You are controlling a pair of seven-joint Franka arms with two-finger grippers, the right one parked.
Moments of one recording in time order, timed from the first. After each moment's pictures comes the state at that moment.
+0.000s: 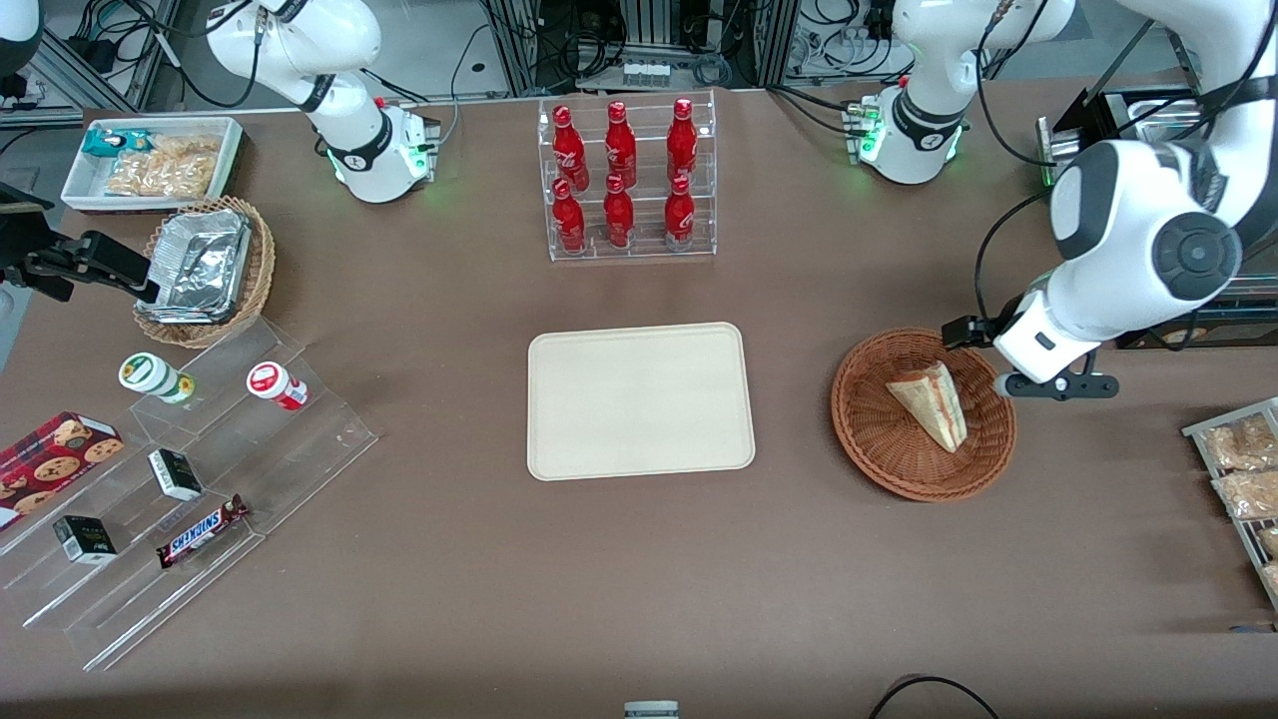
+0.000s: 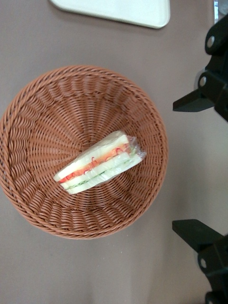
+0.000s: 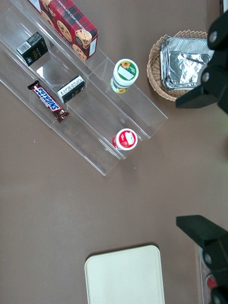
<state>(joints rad) -0.01 0.07 -0.10 -2.04 -0.03 1.95 -0.13</state>
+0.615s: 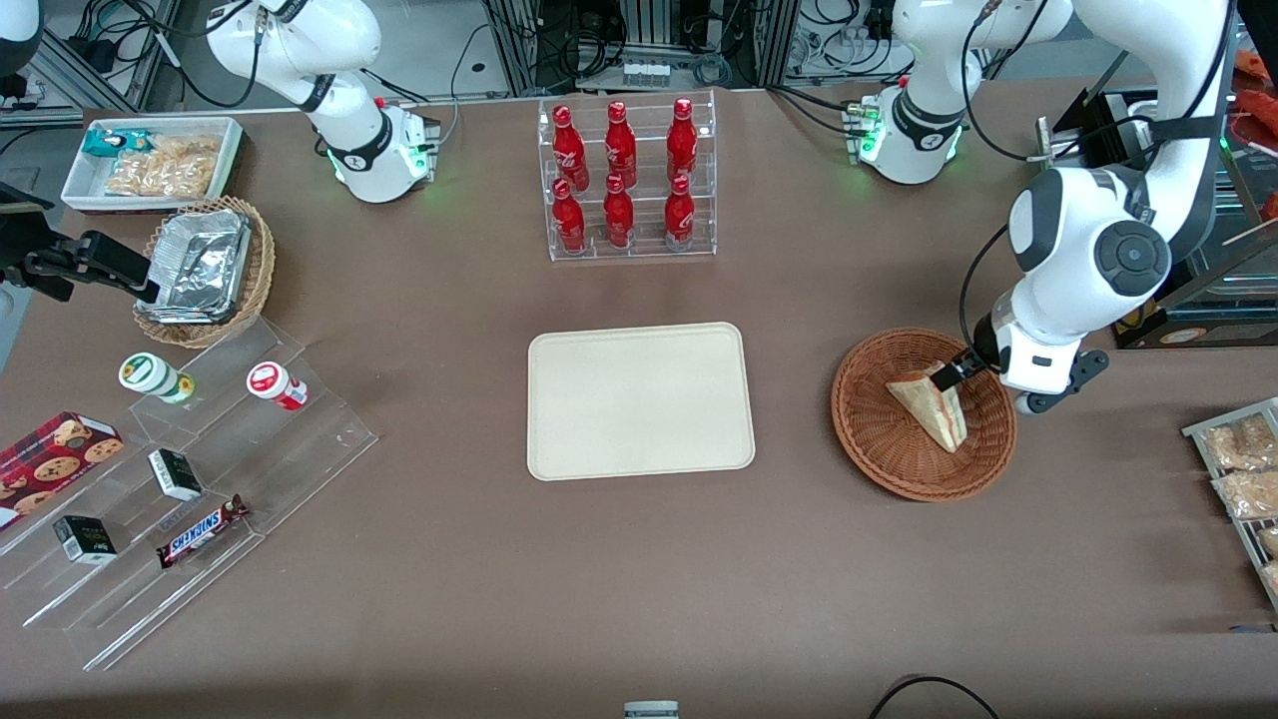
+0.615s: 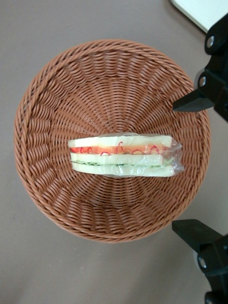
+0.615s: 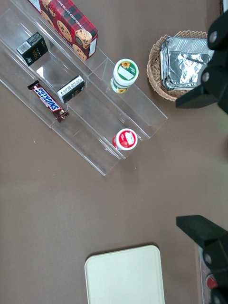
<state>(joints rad) -0.02 0.09 -0.10 -2.20 -0.03 2.23 -0.75</state>
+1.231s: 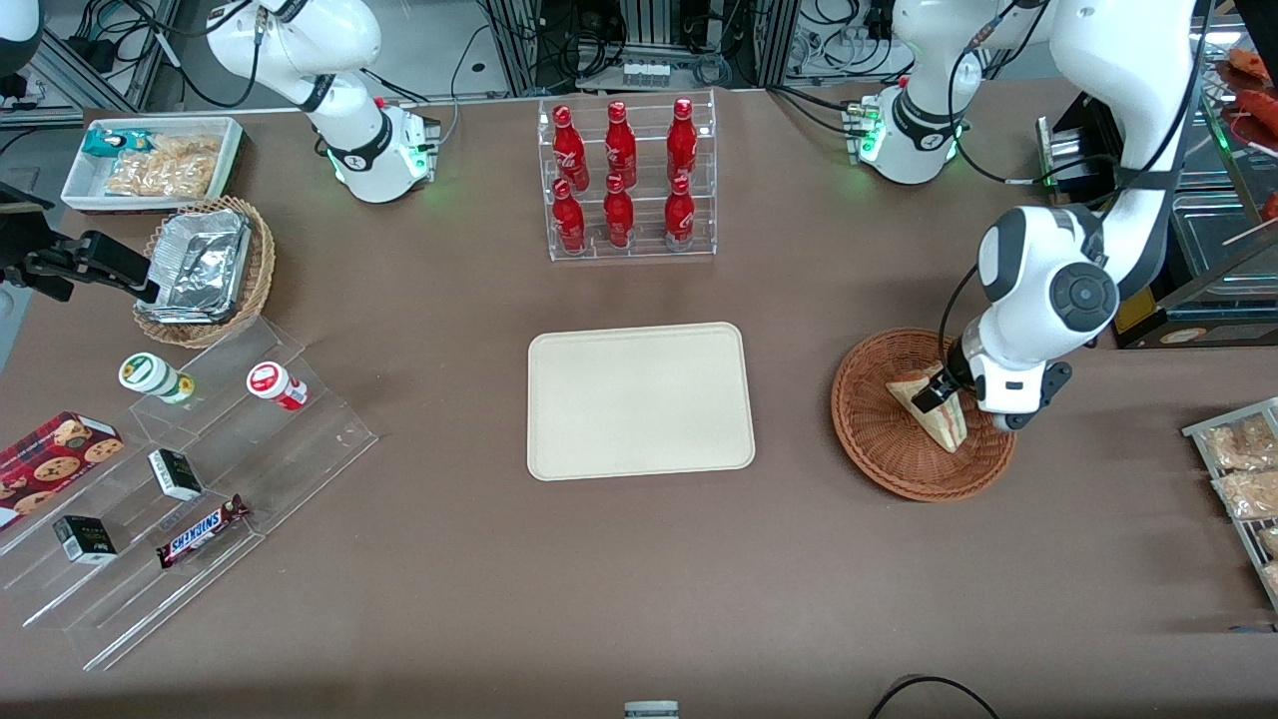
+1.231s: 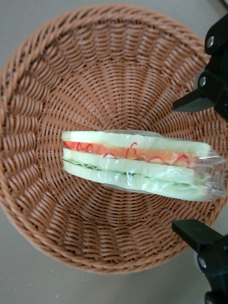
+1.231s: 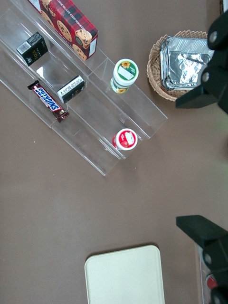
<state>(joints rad) -0.03 0.22 -0.10 -2.21 -0.03 2.34 -0.84</state>
